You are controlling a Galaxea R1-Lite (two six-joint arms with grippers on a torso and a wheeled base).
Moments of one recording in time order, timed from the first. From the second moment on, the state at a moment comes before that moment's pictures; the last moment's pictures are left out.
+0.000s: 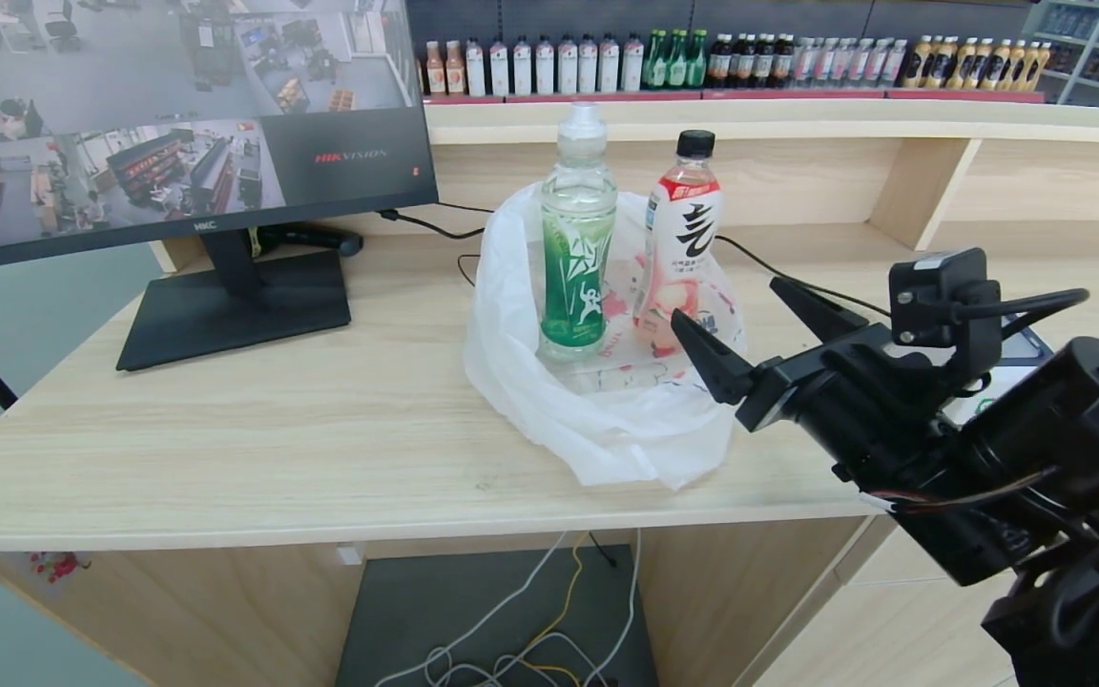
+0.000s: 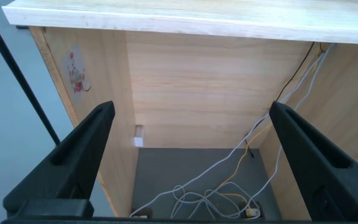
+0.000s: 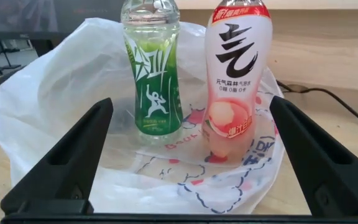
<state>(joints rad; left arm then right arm) 0.00 0.00 0.00 0.00 0.00 0.01 0.60 1.76 -0.53 -1.57 -0.10 -0.09</state>
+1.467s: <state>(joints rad) 0.00 0.00 0.00 0.00 0.00 0.00 0.60 1.69 -0.55 -1.57 -0.10 -0.08</state>
